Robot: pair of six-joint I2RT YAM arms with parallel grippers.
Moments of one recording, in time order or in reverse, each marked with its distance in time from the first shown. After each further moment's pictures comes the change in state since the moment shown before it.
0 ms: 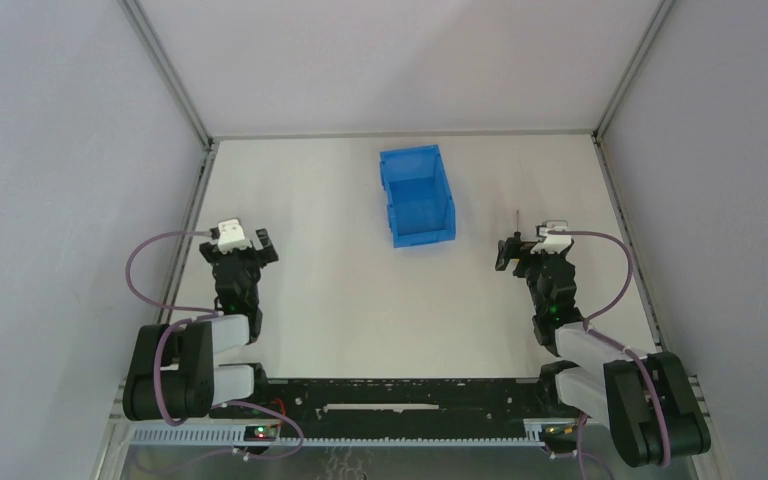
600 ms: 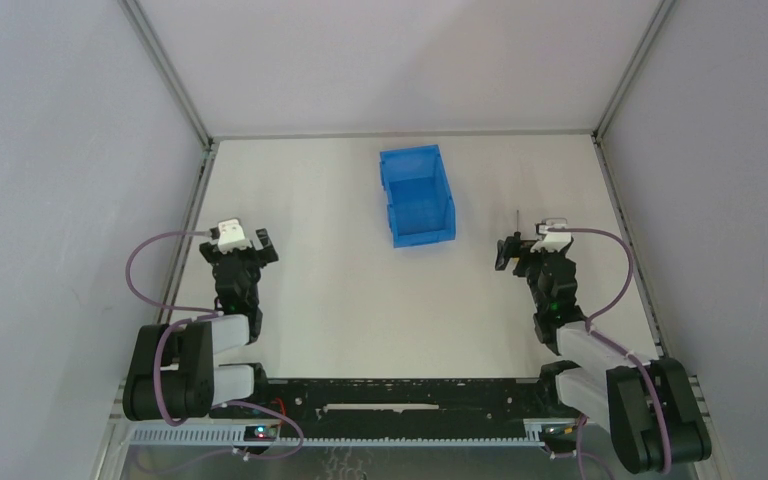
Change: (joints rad) left arm 0.000 0.000 0.000 0.000 0.000 0.000; right arm -0.004 -0.026 0.007 -0.037 -0.023 0.000
